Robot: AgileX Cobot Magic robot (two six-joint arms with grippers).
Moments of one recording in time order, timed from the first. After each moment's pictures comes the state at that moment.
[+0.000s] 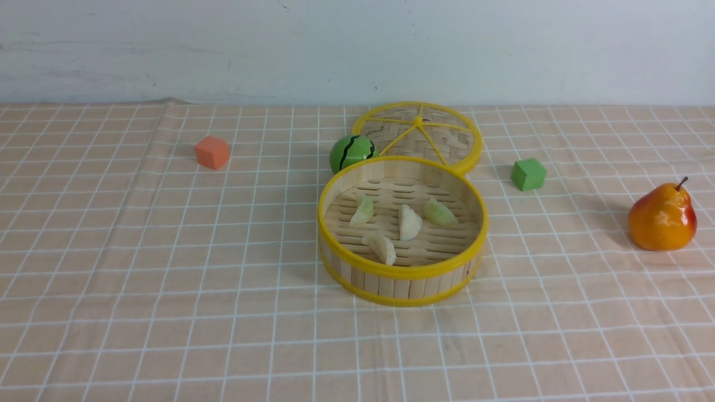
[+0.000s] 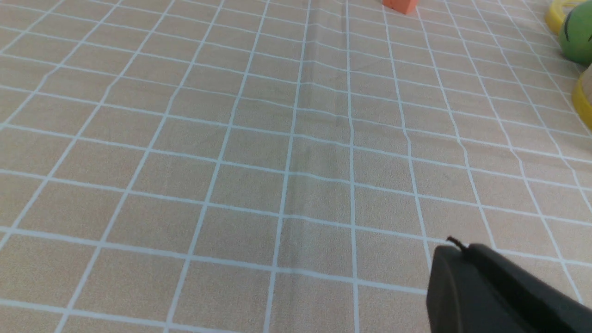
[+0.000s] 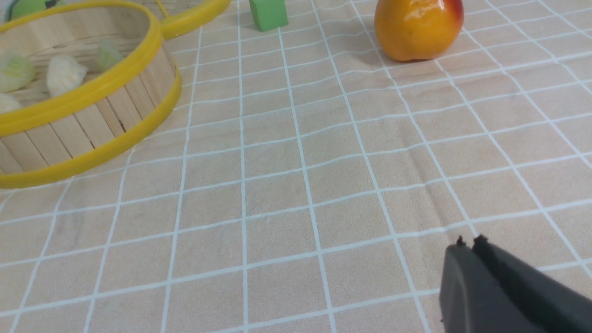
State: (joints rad) right arm 0.01 -0.01 0.01 -0.06 0.41 0.28; left arm 0.04 -0.01 0.03 0.02 0.37 -0.23
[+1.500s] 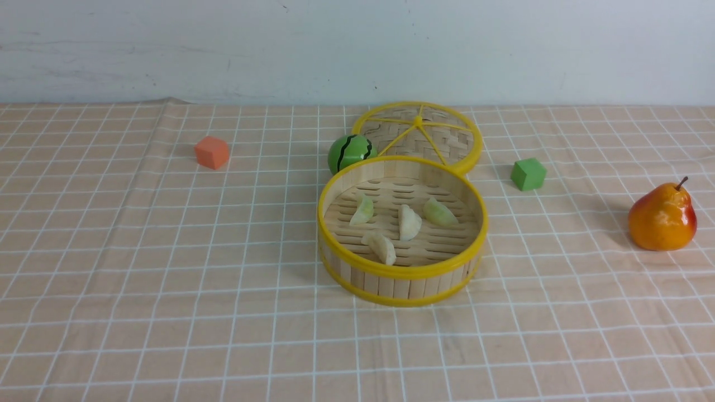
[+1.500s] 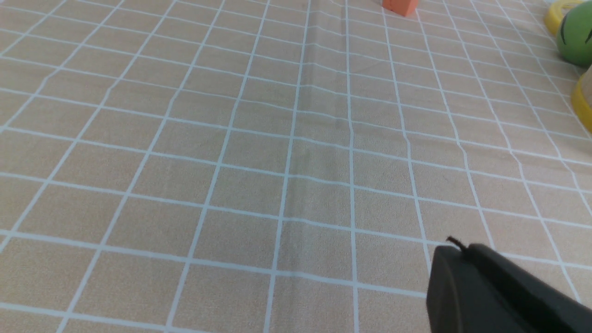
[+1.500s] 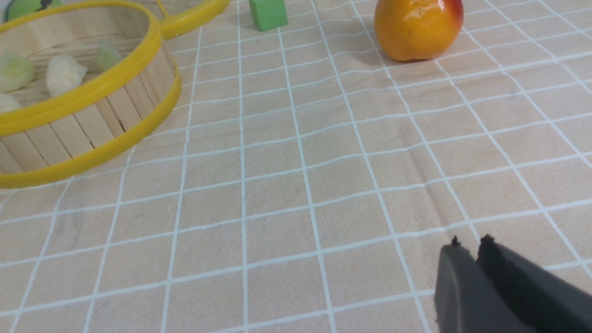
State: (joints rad) right arm 0.01 -0.01 0.01 -0.06 0.41 0.28; left arm 0.04 -0.01 0.03 0.02 0.37 -0.23
